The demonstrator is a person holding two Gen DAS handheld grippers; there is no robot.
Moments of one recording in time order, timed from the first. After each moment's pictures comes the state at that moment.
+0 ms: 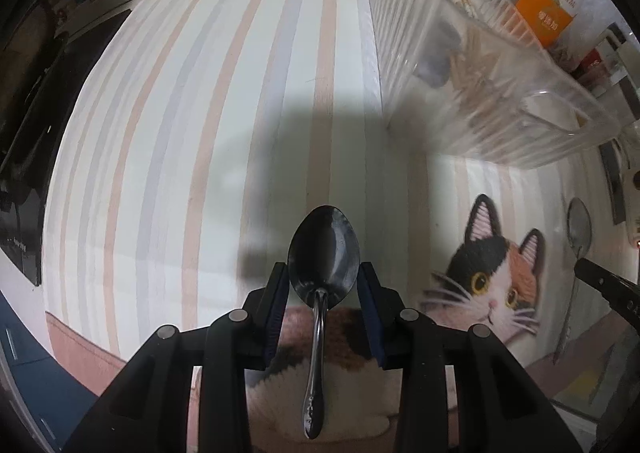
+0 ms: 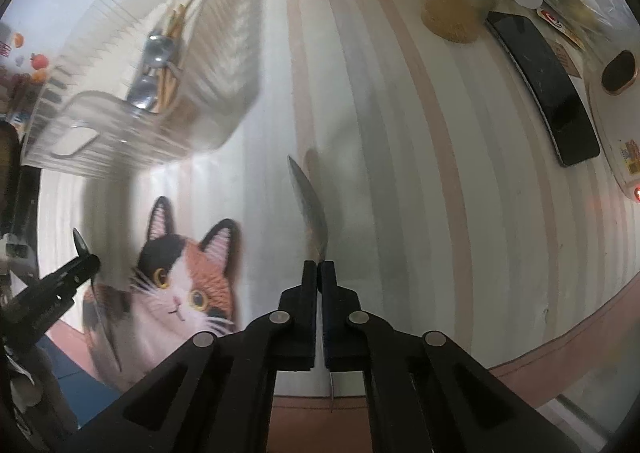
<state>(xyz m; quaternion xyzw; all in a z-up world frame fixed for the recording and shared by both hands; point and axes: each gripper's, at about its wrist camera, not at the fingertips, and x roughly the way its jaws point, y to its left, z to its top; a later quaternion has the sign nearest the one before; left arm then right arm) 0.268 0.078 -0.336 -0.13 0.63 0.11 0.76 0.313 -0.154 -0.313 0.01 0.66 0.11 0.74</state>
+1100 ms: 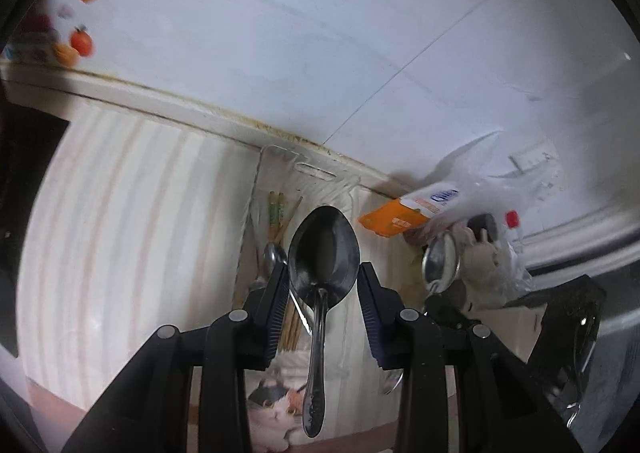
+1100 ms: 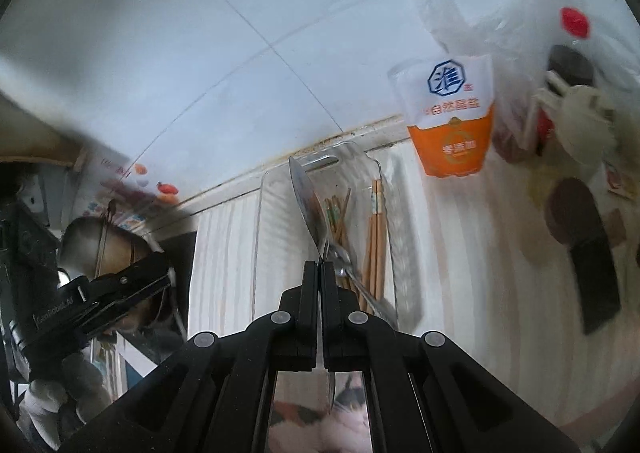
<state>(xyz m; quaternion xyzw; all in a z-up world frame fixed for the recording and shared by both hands) 0.406 0.131 -0.160 -0.32 0.51 0.00 0.80 0.445 -0.094 -0.182 0.16 0.57 0.23 0.77</state>
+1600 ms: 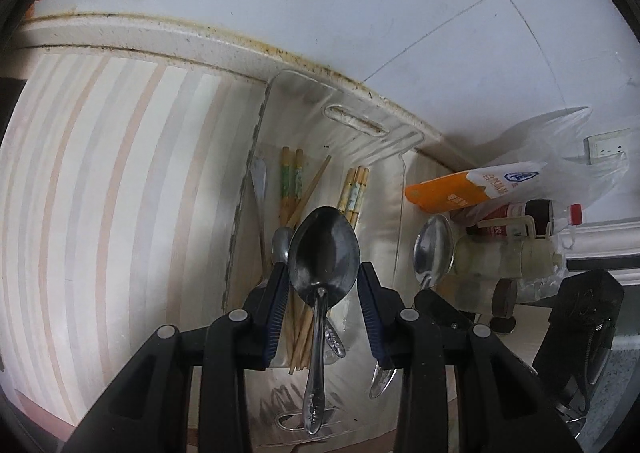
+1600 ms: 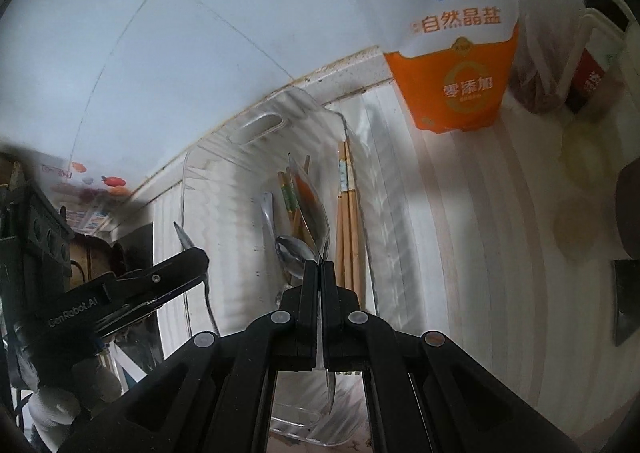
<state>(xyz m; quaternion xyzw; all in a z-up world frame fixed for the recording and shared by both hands) 0.462 0.123 -0.260 -0.33 0.60 0.00 0.73 0.481 -0.072 -0.271 0.14 0.63 0.20 0.73</state>
